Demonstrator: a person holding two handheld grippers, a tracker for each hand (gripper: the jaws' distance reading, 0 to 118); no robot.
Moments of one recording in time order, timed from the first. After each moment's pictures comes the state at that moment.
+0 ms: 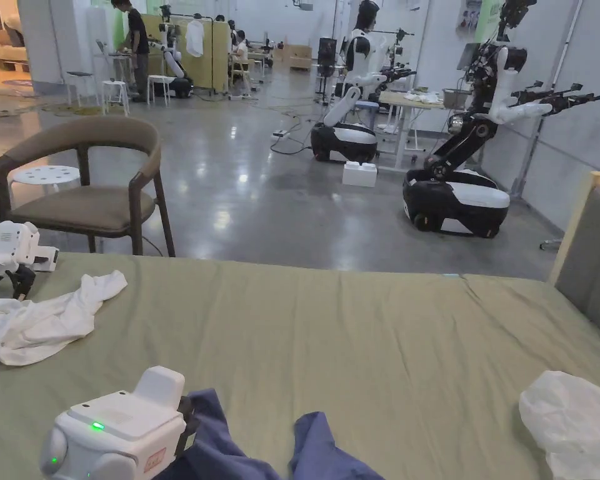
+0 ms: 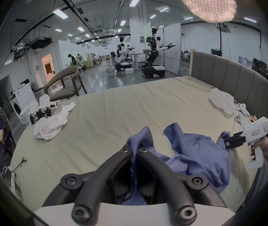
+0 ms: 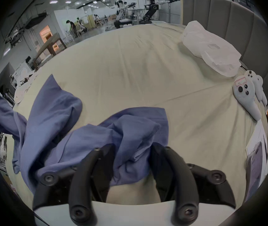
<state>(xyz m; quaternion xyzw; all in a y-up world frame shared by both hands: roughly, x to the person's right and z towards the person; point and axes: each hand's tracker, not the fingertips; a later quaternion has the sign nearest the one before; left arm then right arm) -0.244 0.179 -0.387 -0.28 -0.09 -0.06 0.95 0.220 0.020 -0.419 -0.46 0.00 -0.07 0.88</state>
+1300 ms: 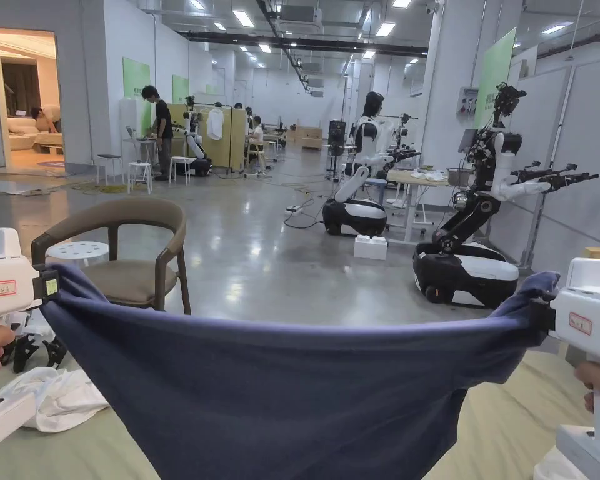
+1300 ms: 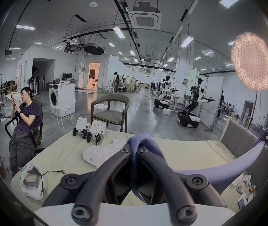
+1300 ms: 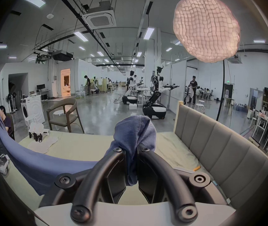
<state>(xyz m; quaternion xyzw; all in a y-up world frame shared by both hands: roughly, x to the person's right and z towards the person) -0.425 0.414 -0.383 -0.12 0.10 0.08 0.98 0.212 0.432 -0.433 -0.12 0.00 0.03 0.99</state>
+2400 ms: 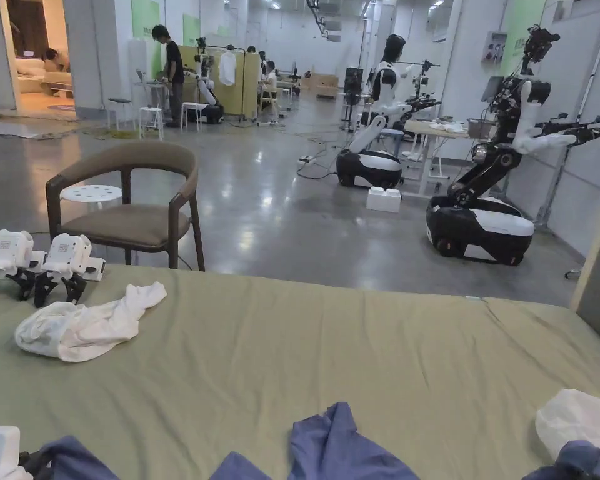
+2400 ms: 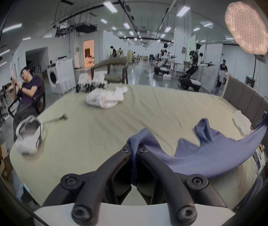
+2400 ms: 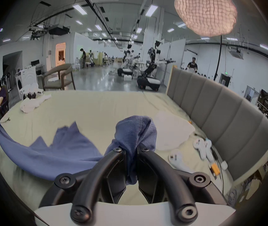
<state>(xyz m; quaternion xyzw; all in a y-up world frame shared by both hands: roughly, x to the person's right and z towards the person) -0.382 0.167 -0.228 -0.29 0.10 0.06 0.95 0.244 0.204 -0.298 -0.27 -0.04 0.06 0.96</state>
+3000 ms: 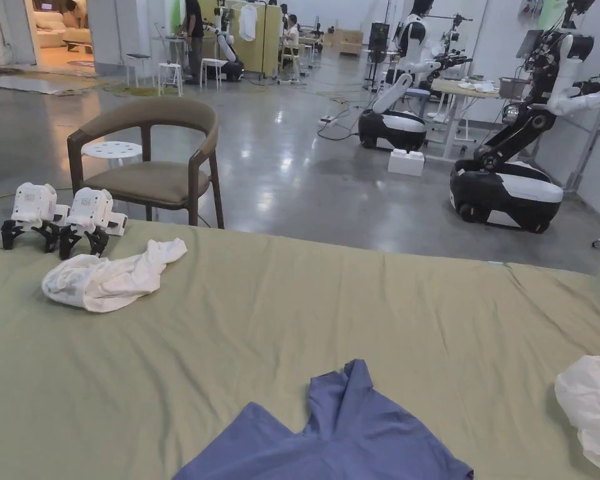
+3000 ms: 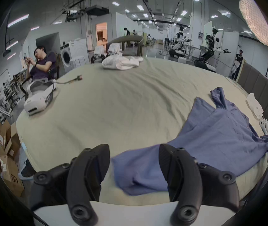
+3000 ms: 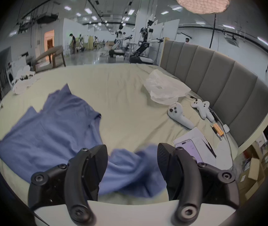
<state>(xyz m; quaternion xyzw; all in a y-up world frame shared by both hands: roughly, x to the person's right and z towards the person) -0.368 0.089 -0.177 -0.33 0.15 0.05 0.93 0.226 0.119 -0.242 -0.32 -0.07 0.03 0.95</state>
